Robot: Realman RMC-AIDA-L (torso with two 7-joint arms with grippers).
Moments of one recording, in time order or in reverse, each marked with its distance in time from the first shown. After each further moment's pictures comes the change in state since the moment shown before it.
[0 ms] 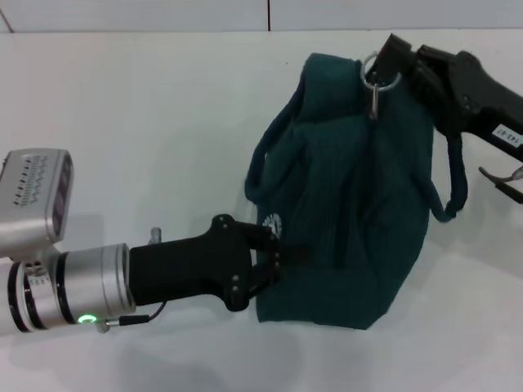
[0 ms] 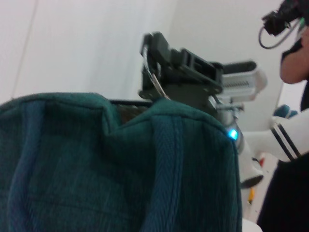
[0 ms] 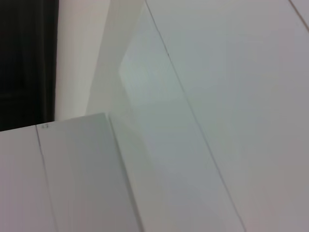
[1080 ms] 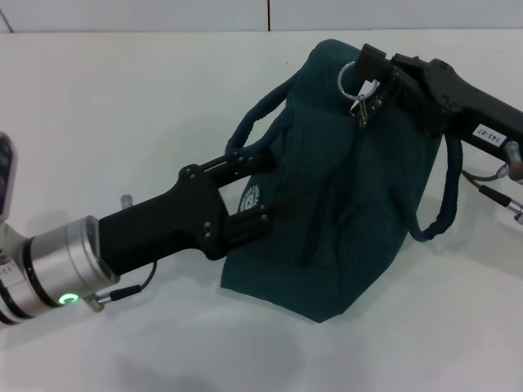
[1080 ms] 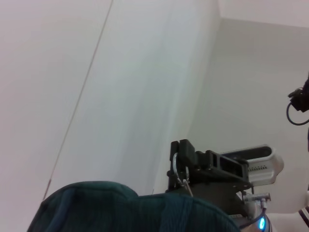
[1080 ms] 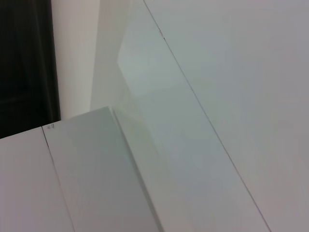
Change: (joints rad) left arm 0.040 -0.003 0.004 -0.002 -0.224 0.081 0.008; right arm 0.028 0.006 -0.037 0.000 -0.004 0.023 0.102
